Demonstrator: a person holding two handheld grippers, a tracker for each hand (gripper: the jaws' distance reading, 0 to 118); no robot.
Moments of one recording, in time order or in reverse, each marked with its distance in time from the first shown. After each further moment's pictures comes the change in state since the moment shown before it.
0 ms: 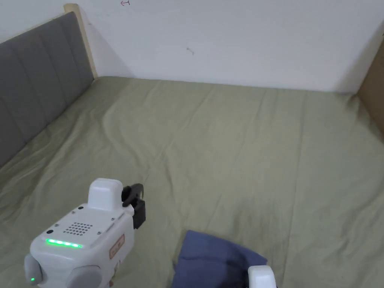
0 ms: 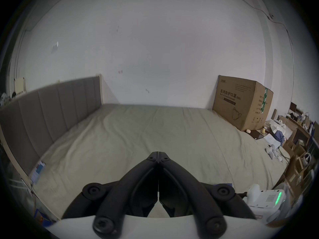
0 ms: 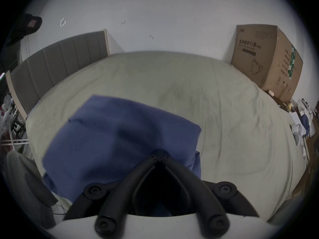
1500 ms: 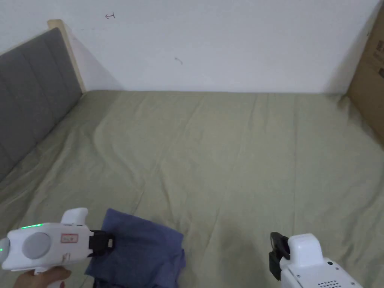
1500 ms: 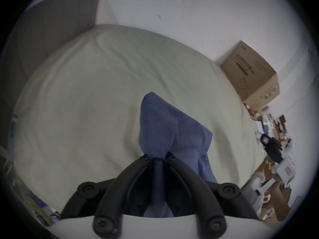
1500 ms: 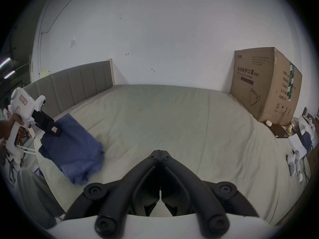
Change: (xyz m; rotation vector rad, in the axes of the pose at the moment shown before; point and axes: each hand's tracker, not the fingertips) left arm -0.175 -0.006 -0.091 -0.568 -0.030 0.221; right arm 0.055 0.098 0.054 0.284 0.056 0.006
